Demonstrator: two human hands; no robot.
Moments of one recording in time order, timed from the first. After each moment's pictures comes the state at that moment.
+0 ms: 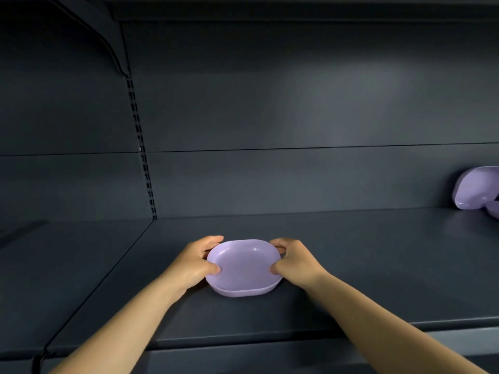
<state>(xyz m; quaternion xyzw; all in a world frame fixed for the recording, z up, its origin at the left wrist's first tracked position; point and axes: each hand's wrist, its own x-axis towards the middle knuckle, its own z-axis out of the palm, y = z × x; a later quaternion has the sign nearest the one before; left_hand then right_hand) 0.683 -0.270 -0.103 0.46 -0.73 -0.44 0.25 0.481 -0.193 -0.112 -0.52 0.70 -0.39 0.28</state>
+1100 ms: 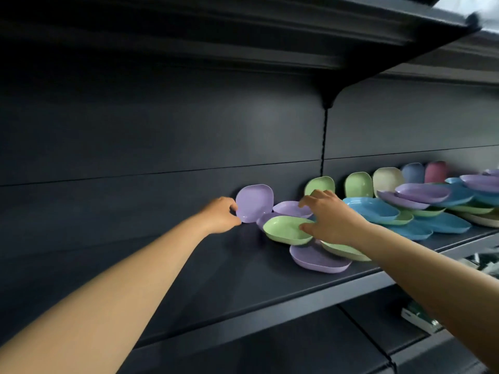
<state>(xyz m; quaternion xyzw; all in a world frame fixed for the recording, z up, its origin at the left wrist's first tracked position) 0.138 -0.050 0.009 0.35 -0.90 -0.21 0.16 -0.029 0.121 0.007 -0.55 0.81 -0.12 -0.16</state>
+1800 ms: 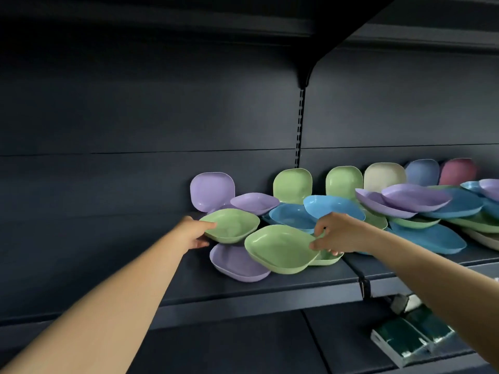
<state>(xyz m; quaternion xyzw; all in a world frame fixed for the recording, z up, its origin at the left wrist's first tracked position) -0.003 -0.021 -0.072 0.54 -0.59 -0.54 0.28 -0.235 0.182 -0.029 -0.52 0.83 -0.14 0.13</state>
